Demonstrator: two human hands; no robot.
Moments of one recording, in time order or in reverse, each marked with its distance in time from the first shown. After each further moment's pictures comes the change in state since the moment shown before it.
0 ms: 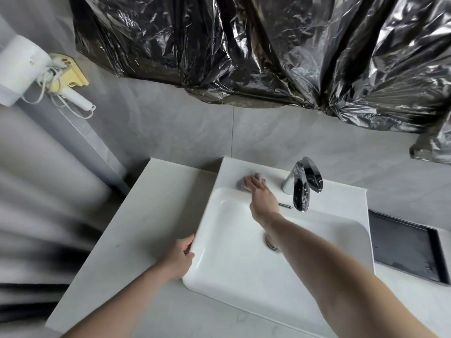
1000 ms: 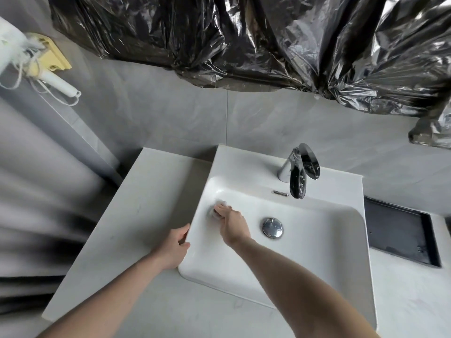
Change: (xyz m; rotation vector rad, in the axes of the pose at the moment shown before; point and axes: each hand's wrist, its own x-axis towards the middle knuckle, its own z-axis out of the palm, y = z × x) left_hand 0.006 -0.006 -0.002 -0.045 -0.029 -0.006; right_hand -0.075 -0.054 0.075 0.335 -0.114 0.013
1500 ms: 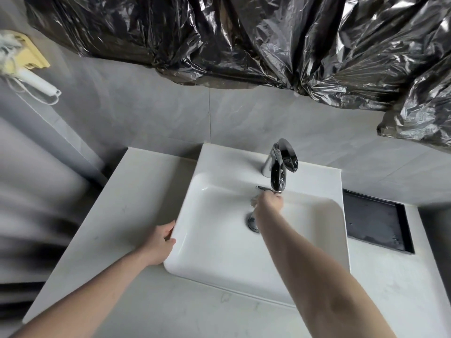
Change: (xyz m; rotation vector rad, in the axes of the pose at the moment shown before) left_hand 0.000 -0.006 -0.005 0.065 0.016 0.018; right_hand 0.035 0.073 -0.087 0.877 0.710 0.975
